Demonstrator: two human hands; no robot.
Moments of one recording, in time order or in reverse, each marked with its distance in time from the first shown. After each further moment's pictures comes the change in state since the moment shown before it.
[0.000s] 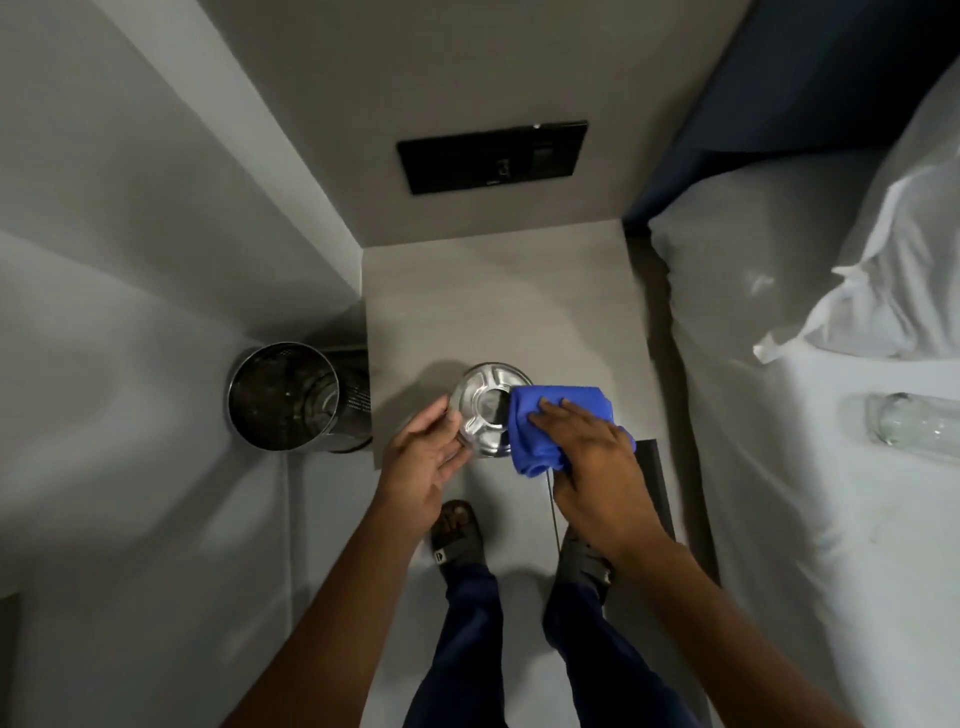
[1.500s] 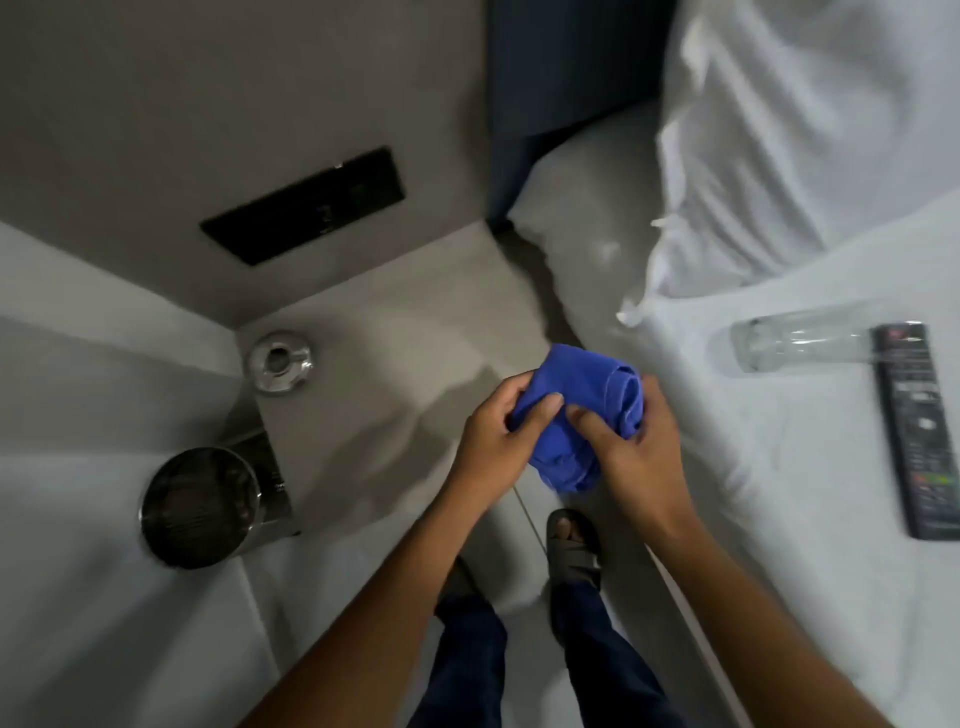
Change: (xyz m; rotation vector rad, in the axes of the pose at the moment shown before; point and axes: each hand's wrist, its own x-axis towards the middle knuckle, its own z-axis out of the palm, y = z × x) left_hand 0.007 -0.061 0.164 0.833 -0.526 0.346; right_hand -0.023 0.081 -0.065 0.870 0.613 0.475
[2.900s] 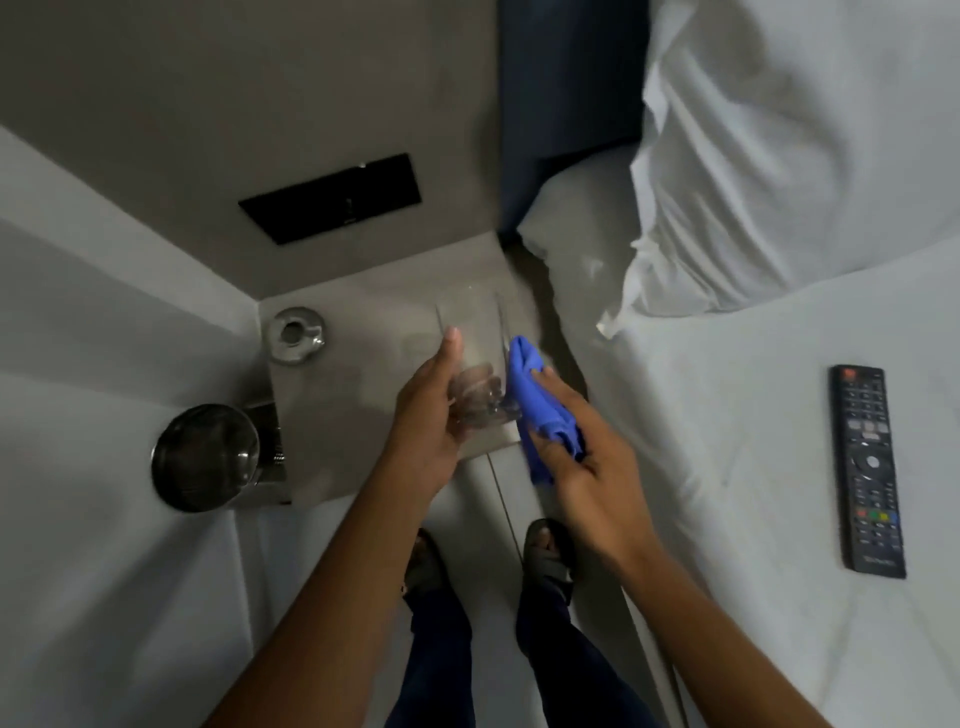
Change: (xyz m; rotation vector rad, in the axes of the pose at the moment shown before) left_hand -0.035 0.058 -0.017 -0.643 0.274 -0.281; right_hand -0.034 -0.021 -0.027 -0.133 -0.369 -0.274
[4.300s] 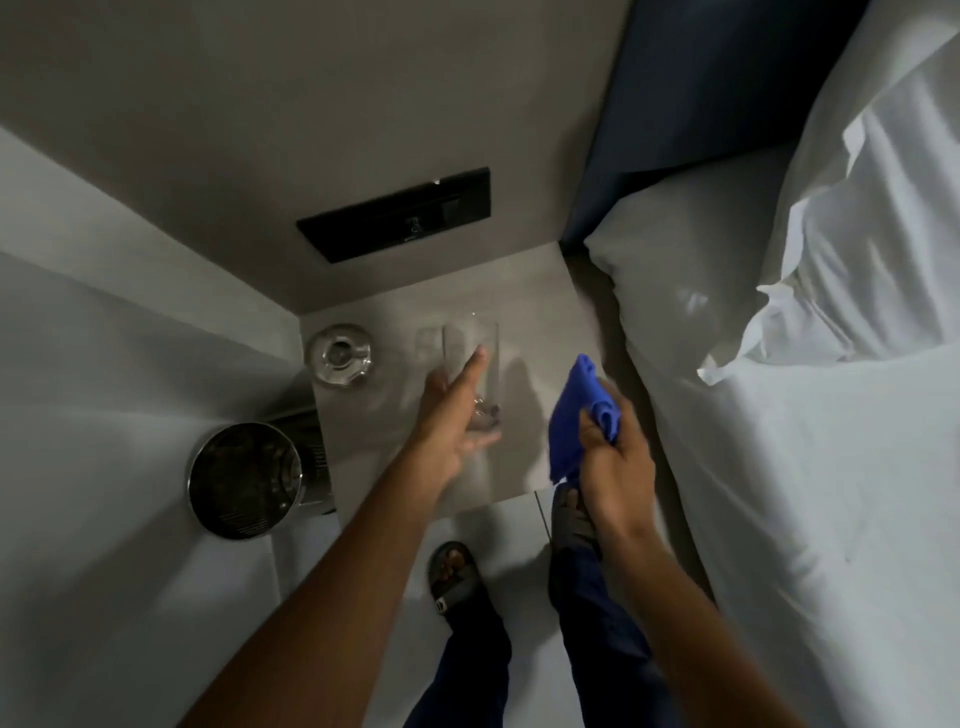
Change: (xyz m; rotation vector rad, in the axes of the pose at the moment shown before) left_hand 0.108 0.038 -0.068 0.231 0.206 -0.212; right_hand 0.085 0.016 0.090 0.084 0.280 0.413
